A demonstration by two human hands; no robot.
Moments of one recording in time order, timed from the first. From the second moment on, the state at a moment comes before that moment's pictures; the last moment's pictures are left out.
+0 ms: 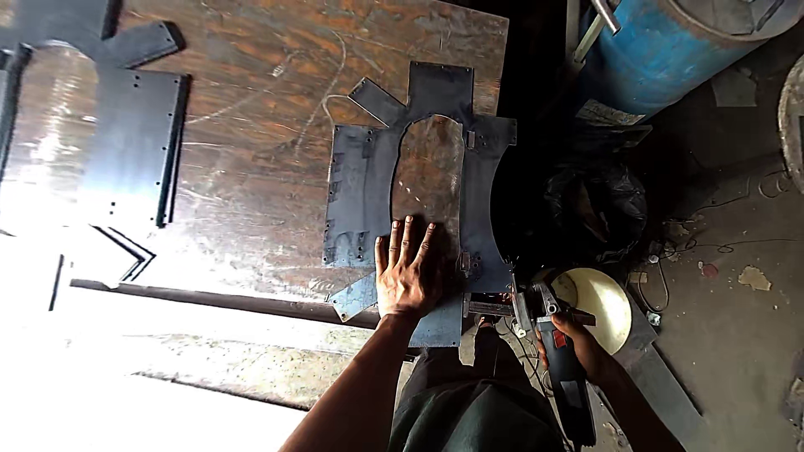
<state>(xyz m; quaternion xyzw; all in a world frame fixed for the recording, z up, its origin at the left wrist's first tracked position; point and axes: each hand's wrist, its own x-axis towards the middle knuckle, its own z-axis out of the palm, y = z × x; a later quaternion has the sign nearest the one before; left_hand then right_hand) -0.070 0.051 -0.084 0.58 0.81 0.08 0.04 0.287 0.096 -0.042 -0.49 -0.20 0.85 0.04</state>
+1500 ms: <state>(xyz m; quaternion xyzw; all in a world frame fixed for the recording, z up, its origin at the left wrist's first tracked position) -0.068 0.051 -0.076 0.57 0.81 0.08 0.08 0.232 0.087 0.052 -0.64 -0.68 0.27 -0.22</state>
